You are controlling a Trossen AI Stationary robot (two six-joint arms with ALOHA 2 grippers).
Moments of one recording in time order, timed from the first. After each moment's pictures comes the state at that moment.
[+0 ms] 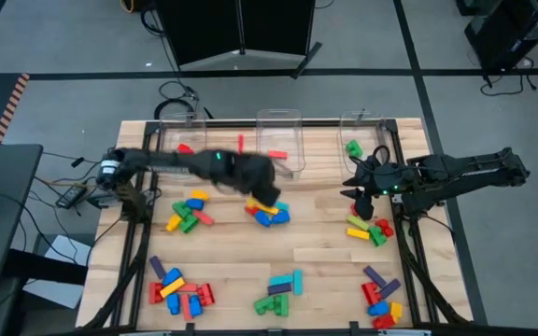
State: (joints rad) left arm 0.06 1.73 1.61 -0.98 -0.19 -0.87; right arm 0.13 0.80 0.83 -0.79 0.26 0.48
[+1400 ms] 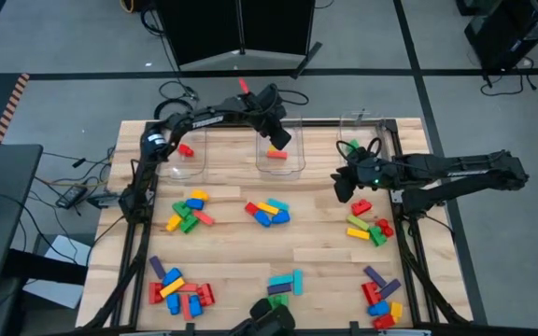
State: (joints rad) left arm 0.56 2.17 1.86 -0.66 0.24 -0.18; right arm 0.02 0.93 0.83 -0.71 0.40 0.76
